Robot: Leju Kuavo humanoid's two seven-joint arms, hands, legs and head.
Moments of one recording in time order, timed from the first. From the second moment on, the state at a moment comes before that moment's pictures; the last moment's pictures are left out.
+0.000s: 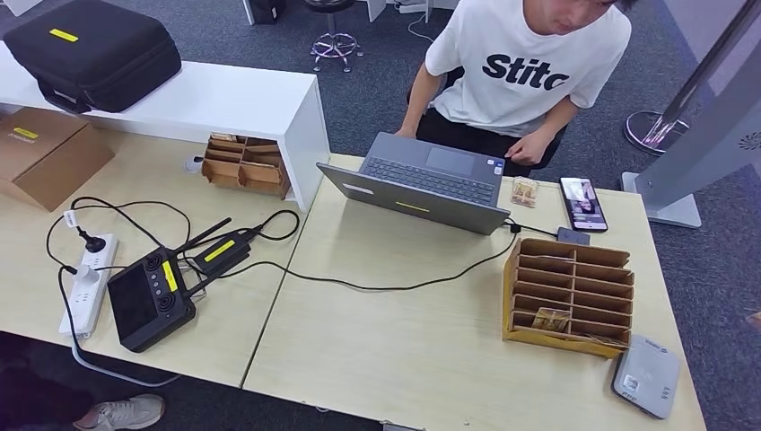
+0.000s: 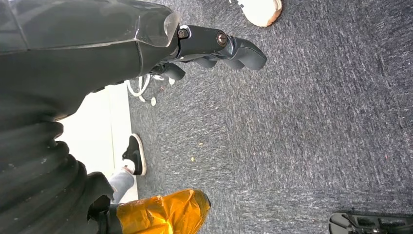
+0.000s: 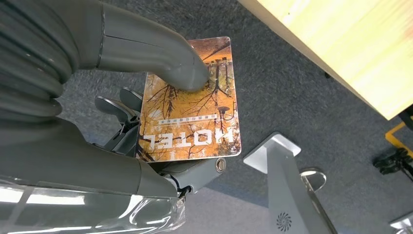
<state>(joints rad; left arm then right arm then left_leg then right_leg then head) -0.04 -0.01 0.85 -0.22 -1.15 -0.10 0.14 -0.48 -0.77 0.13 -0.69 0.24 0.37 -0.28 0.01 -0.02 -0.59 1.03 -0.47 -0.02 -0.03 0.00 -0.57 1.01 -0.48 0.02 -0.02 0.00</state>
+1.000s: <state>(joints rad) -0.04 -0.01 0.85 -0.22 -1.22 -0.12 0.14 -0.47 -0.95 0.45 -0.87 0.09 0.65 -0.31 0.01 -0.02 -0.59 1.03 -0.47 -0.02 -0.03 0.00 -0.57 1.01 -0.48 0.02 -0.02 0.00</state>
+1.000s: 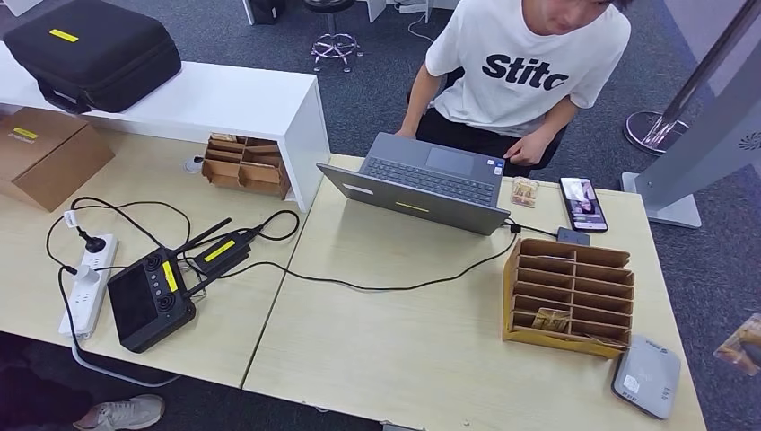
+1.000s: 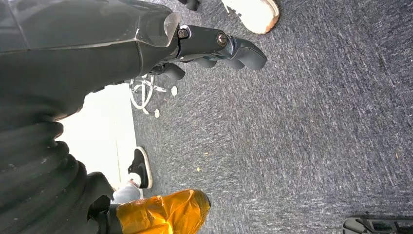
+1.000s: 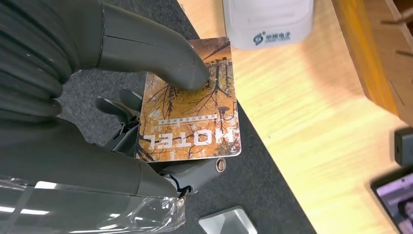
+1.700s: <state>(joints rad) -0.06 -0.01 0.84 -0.22 -1.26 -0.12 0.13 -0.50 -0.89 0.70 -0.85 0.11 0.60 -0.34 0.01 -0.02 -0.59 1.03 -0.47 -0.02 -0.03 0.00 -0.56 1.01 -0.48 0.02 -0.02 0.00</state>
